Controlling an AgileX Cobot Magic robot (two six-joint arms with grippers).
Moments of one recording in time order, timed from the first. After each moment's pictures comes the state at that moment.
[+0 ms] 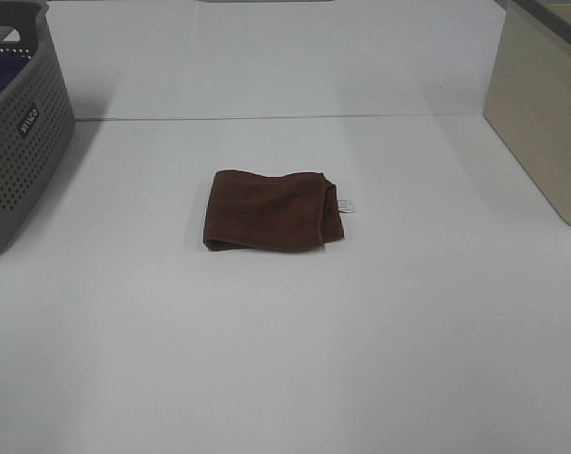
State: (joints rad) left arm -0.04 0.24 -0.51 -0.26 1.08 0.35; right arm 0.22 0.26 -0.51 0.19 1.07 -0.22
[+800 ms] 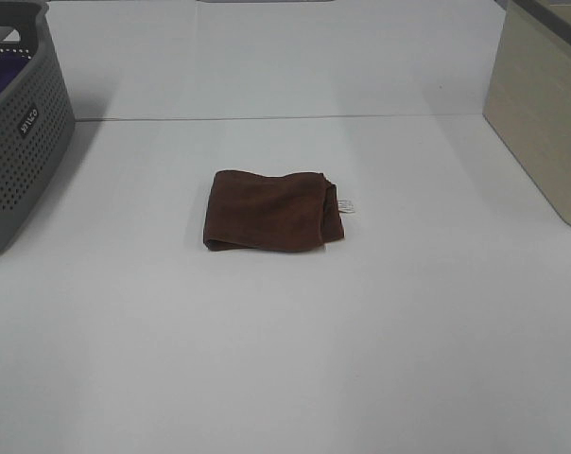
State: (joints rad) left arm 0.01 0.00 -0.51 -0.26 1.07 0.35; right arm 0.03 -0.01 -0.51 0.21 1.07 -0.22
